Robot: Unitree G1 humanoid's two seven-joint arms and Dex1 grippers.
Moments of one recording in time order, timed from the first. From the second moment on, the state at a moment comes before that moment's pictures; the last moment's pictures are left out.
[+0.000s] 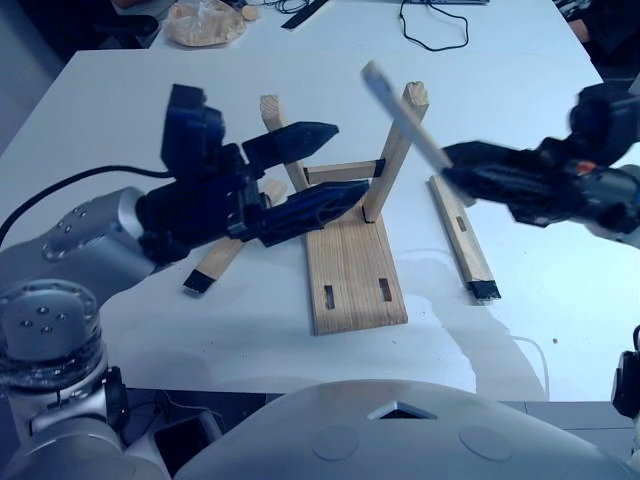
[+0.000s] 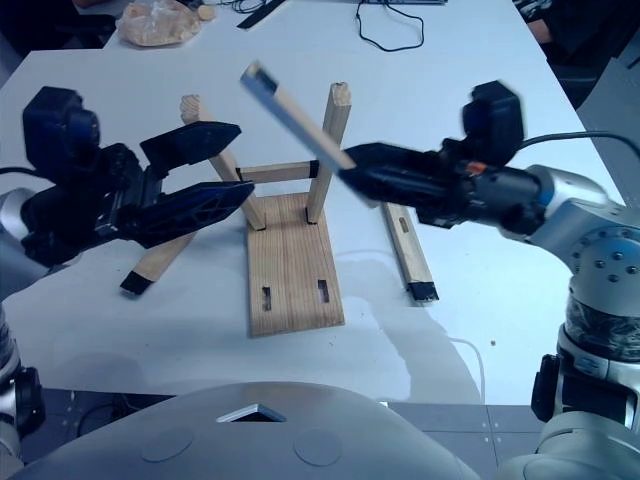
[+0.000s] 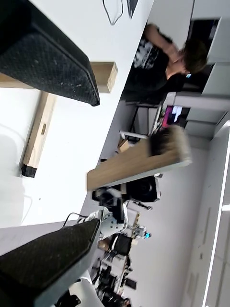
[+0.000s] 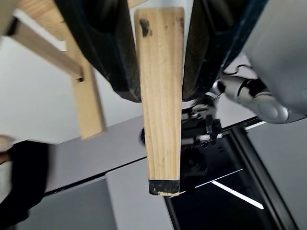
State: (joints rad) left arm -0.27 0.74 0.22 -0.71 -1.55 0.84 -0.37; right arm -0.28 -0.74 -0.21 -0.43 1.36 0.97 0.90
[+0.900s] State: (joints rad) left arm -0.29 0.78 0.13 -0.67 -1.57 0.84 -0.40; right arm -0.29 -0.67 -0.08 -0.45 1.22 0.92 0.93
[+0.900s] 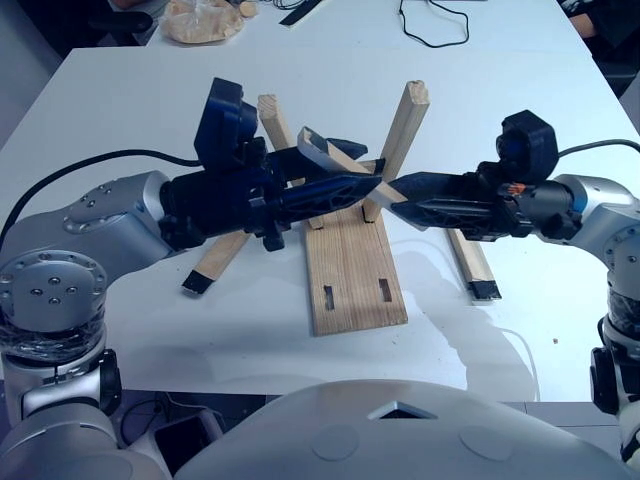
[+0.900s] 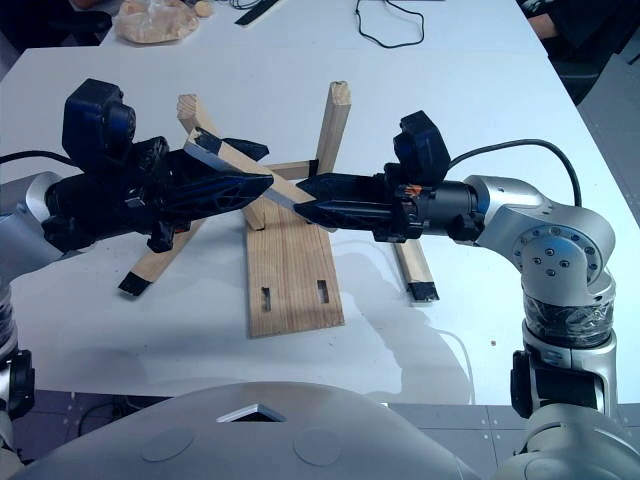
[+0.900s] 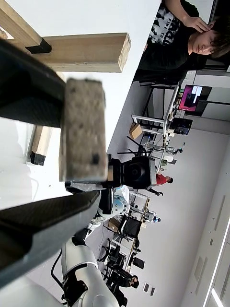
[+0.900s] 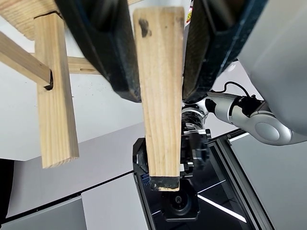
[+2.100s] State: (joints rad) left arm 0.03 1.06 0.19 0.04 -0.36 0.23 -0.93; right arm -0.01 -0.68 -0.11 -0.55 0.90 0.74 0.83
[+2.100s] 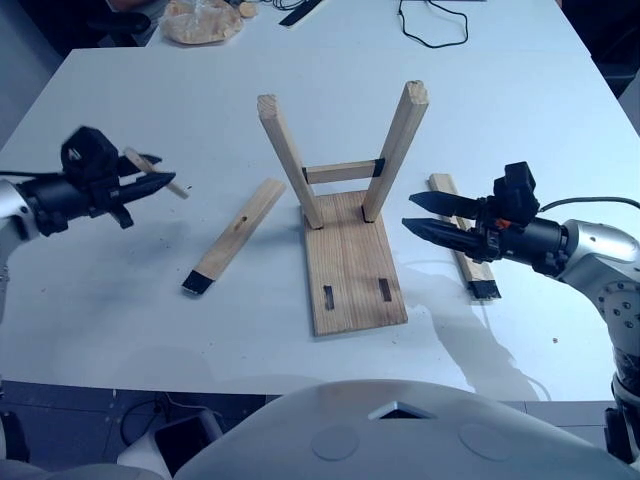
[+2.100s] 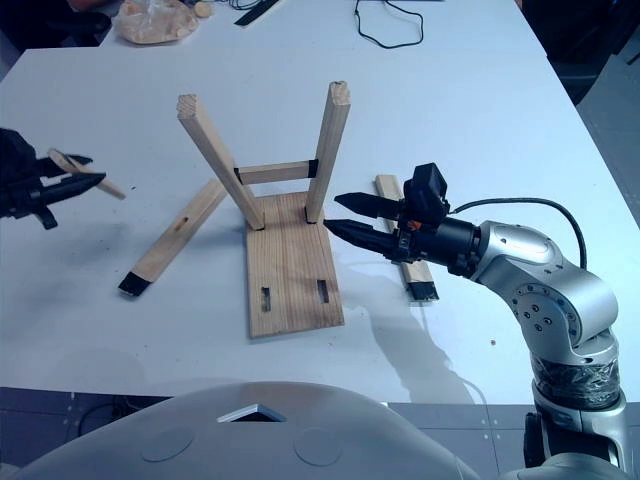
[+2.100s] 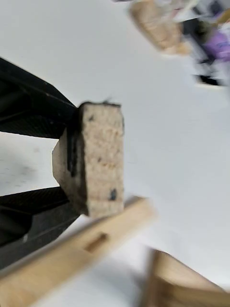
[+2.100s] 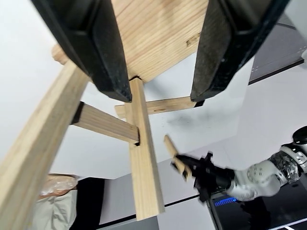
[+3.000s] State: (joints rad) left arm 0.01 0.97 0.19 -0.29 -0.46 0.37 -1.01; right arm -0.01 -0.71 -0.07 -0.48 0.79 0.70 0.90
